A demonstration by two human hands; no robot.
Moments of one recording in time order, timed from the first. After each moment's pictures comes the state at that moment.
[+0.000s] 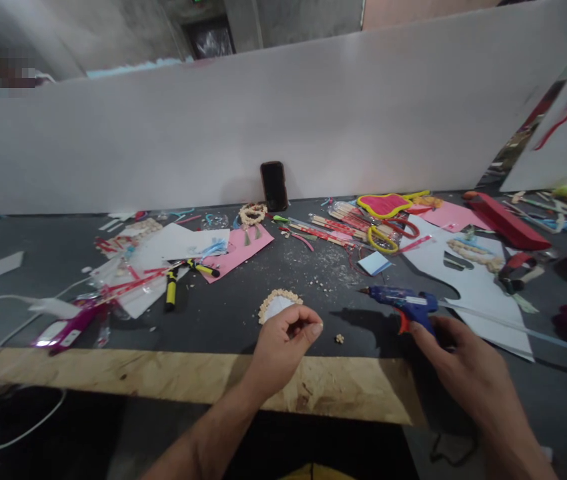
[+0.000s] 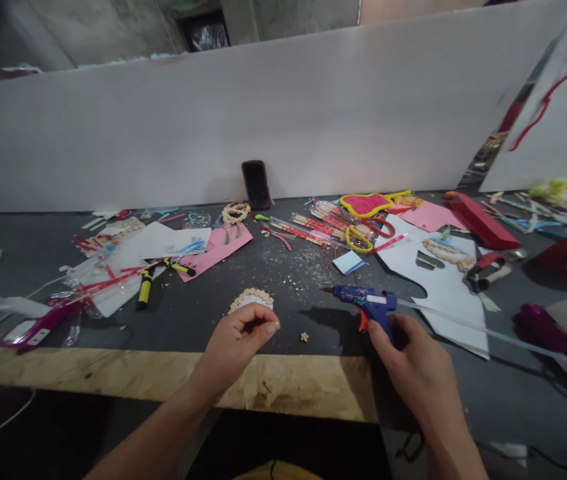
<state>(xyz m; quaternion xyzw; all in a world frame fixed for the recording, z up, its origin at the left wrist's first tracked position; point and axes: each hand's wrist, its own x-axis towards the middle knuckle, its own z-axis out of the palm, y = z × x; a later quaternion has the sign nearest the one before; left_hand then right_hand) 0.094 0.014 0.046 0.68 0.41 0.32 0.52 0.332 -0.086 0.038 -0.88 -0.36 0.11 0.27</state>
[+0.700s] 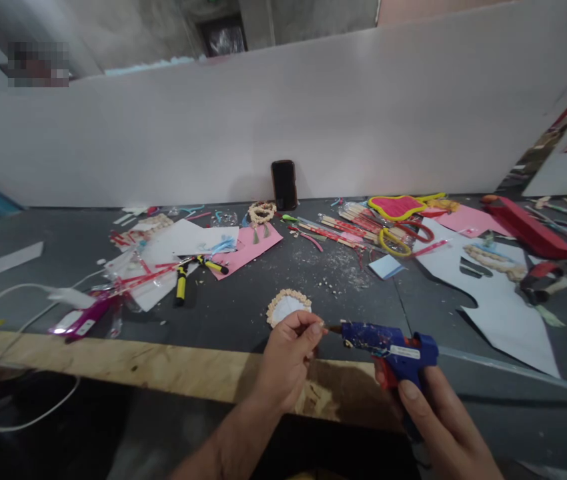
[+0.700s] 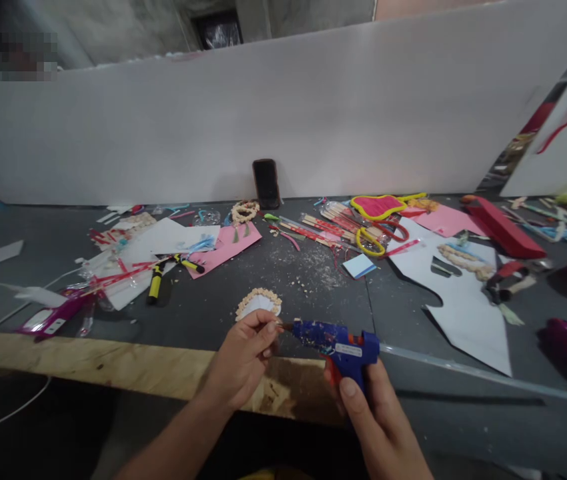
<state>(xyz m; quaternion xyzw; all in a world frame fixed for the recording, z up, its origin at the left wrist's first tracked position) 0.105 0.002 0.032 0.31 0.37 0.44 0.76 0.246 -0.118 0.033 -0.73 -0.33 0.31 0.52</state>
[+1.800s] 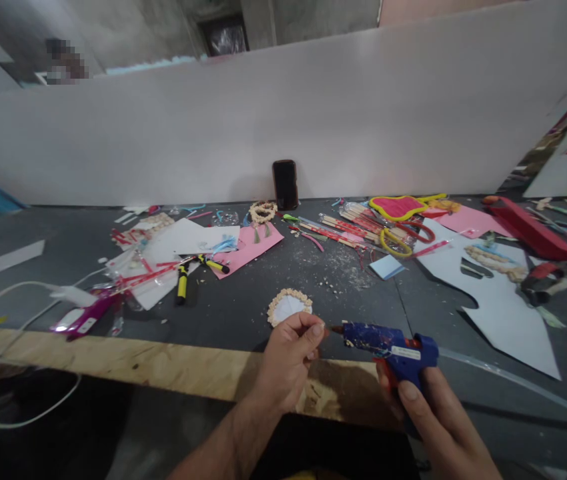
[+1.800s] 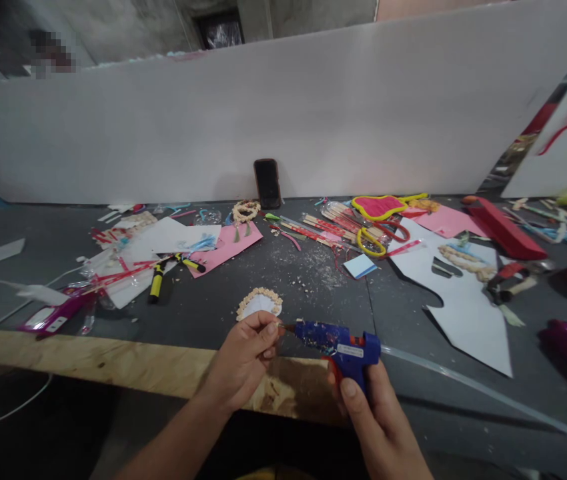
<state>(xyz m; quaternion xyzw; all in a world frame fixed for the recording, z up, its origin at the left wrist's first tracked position) 0.103 0.002 0.037 0.30 0.37 0.43 0.77 0.264 -0.119 0.016 -0.68 -0.40 0.34 0.51</state>
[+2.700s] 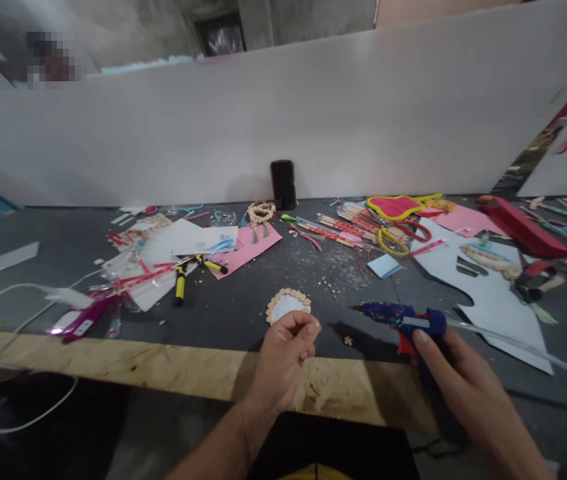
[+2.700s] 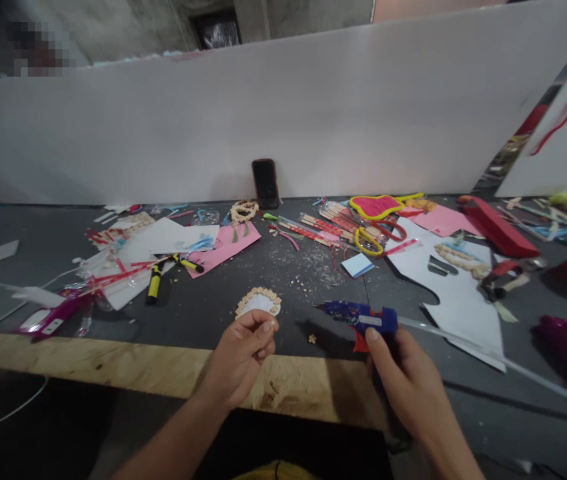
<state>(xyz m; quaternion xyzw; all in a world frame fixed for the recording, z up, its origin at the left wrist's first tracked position) 0.100 0.001 0.034 0.34 0.37 0.45 0.74 0.305 -0.085 0.048 -0.79 -0.44 0.20 0.38</state>
